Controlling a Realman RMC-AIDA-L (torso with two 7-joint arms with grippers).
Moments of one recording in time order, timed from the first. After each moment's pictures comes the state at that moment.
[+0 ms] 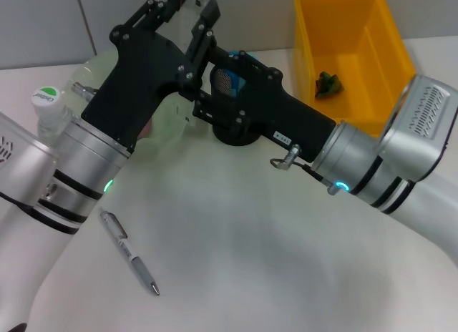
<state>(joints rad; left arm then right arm) -0.47 -2.08 2.31 0.58 -0.42 1.27 -0.10 0.77 2.09 -0.44 0.20 -1.54 -1.46 0.43</state>
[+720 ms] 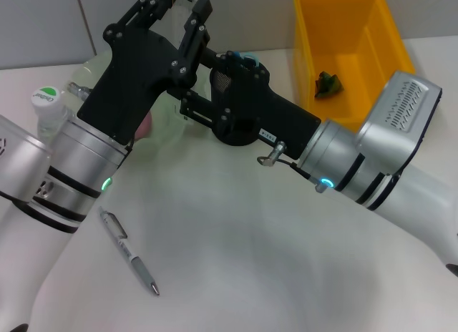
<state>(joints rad) -0.47 -2.08 2.33 0.58 -0.48 1.26 -0.11 0.81 2.09 -0.40 0.25 -1.54 -1.40 0.39</state>
